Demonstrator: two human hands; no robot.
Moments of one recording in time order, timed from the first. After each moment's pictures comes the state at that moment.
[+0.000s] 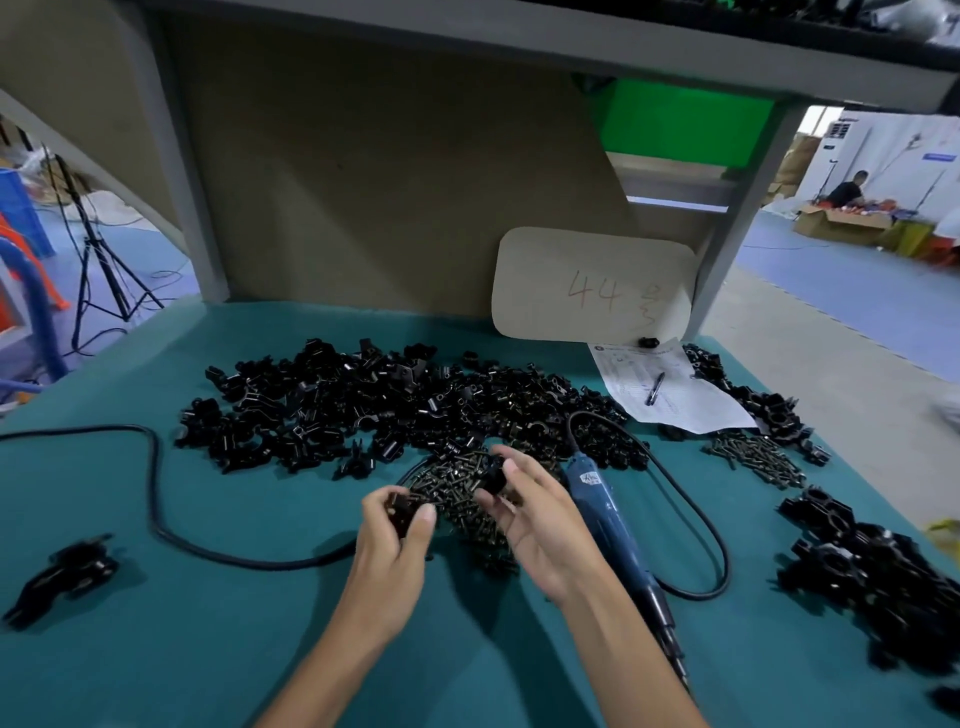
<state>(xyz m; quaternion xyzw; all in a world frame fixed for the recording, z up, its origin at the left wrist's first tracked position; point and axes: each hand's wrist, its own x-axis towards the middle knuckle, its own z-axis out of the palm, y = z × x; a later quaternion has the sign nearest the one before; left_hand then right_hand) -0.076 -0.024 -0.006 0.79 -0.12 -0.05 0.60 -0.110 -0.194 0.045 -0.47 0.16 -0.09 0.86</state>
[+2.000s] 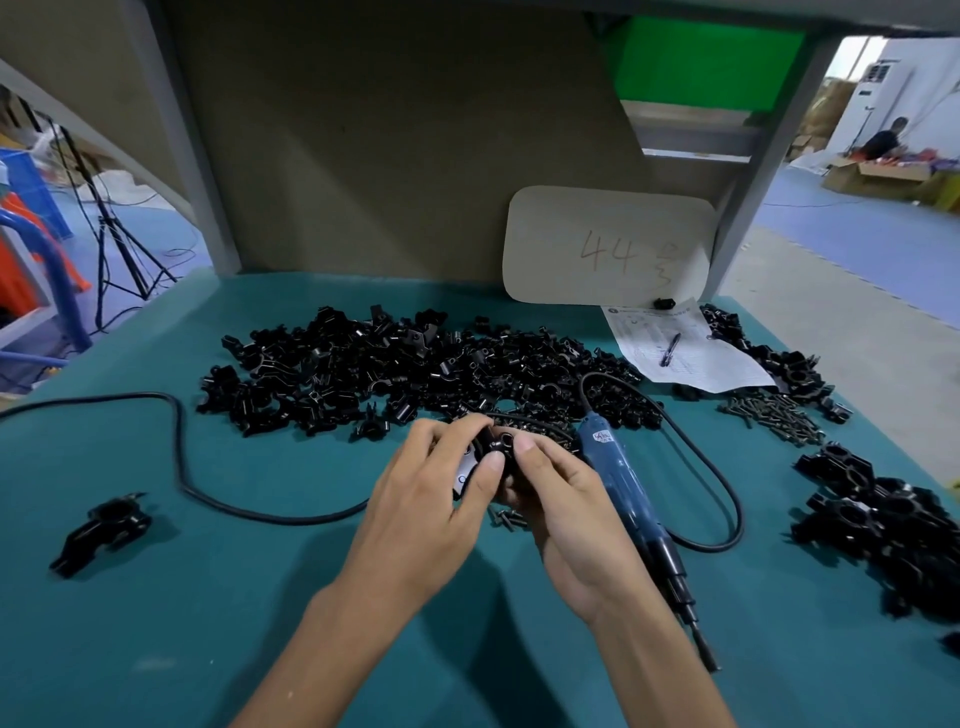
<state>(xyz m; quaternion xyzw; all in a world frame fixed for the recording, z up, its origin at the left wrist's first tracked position) -0.114 -0.022 0.070 0.86 -0.30 0.11 0.40 -0.169 -0.162 0.078 -0.60 0.08 -0.10 0.79</state>
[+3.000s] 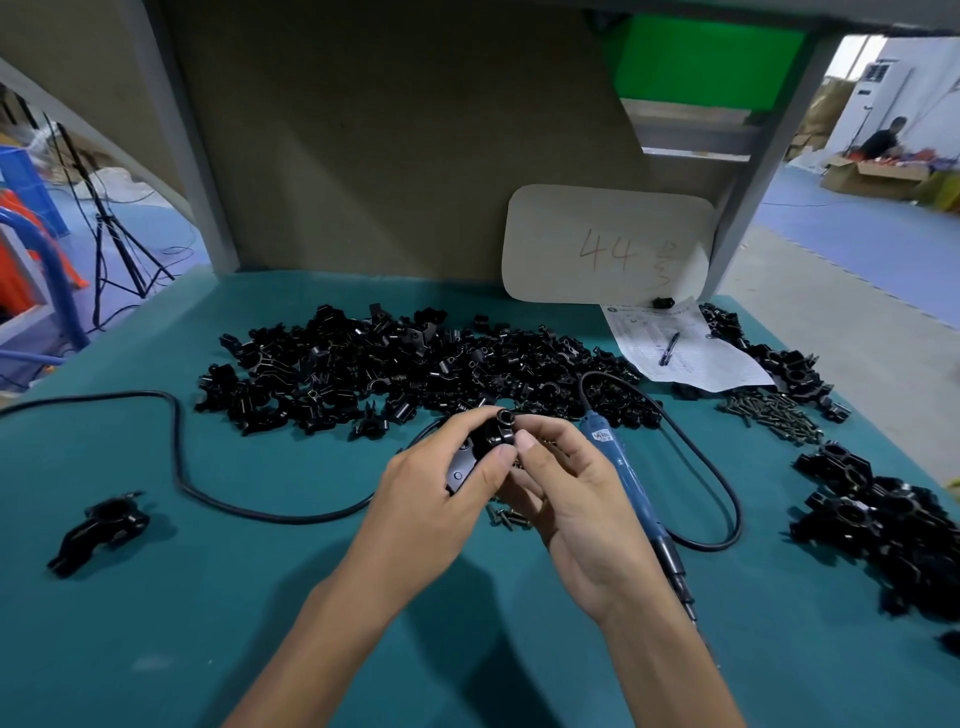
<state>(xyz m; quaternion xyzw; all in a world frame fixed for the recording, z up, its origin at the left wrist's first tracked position) -0.109 -0.023 0.077 0.80 -0.31 0.04 0.51 -0.174 -0.164 0.088 -0.56 0.07 -0.13 0.82</state>
